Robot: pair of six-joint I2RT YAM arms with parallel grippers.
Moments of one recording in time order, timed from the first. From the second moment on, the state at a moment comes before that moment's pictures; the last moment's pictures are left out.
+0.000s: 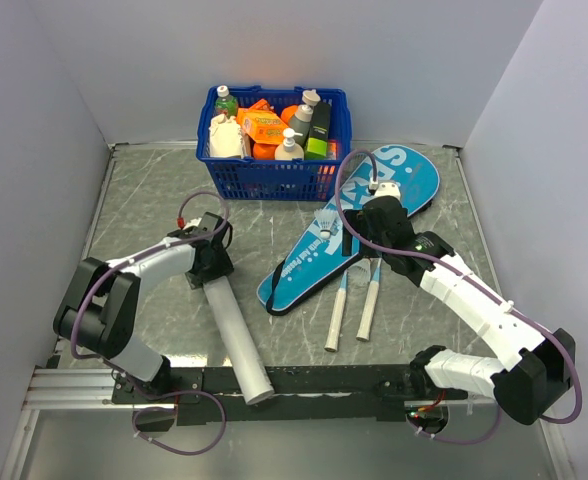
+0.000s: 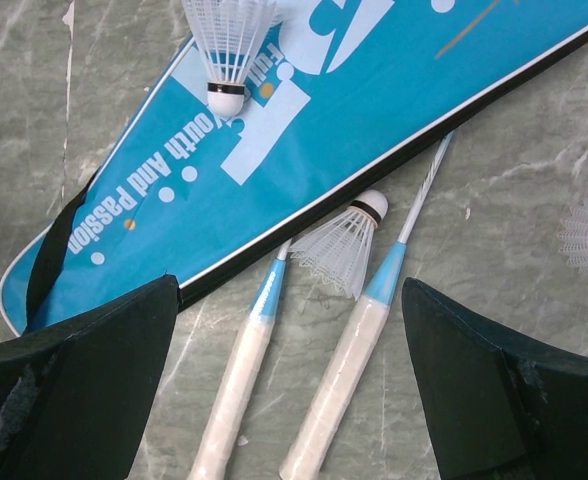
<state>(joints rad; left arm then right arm) -0.42 1.55 0.85 -0.53 -0.27 -0.85 0.57 1.14 1.01 -0.62 0.31 0.39</state>
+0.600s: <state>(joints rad) -0.42 1.40 1.16 -0.52 -0.12 -0.46 0.57 1.18 1.13 -0.69 0.26 0.36</state>
